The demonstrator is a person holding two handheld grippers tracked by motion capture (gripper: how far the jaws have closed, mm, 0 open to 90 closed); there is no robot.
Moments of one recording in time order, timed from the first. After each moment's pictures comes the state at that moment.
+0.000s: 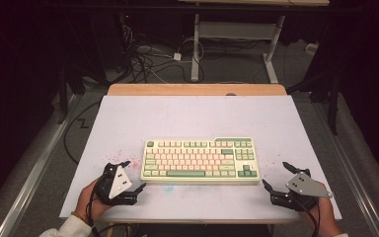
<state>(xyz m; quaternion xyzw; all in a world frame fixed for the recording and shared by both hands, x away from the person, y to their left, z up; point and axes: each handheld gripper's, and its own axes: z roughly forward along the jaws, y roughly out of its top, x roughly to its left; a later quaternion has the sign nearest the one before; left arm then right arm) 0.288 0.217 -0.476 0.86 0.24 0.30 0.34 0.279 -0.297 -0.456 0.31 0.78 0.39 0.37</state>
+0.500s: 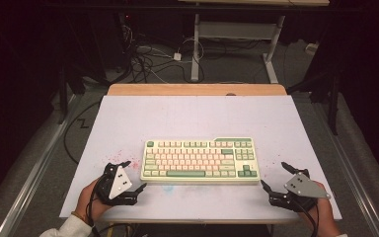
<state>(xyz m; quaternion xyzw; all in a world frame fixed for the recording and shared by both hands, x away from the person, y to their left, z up) 0.289 0.216 -0.475 0.86 0.24 0.30 0.34 0.277 -0.293 -0.454 0.31 0.78 0.39 0.38</state>
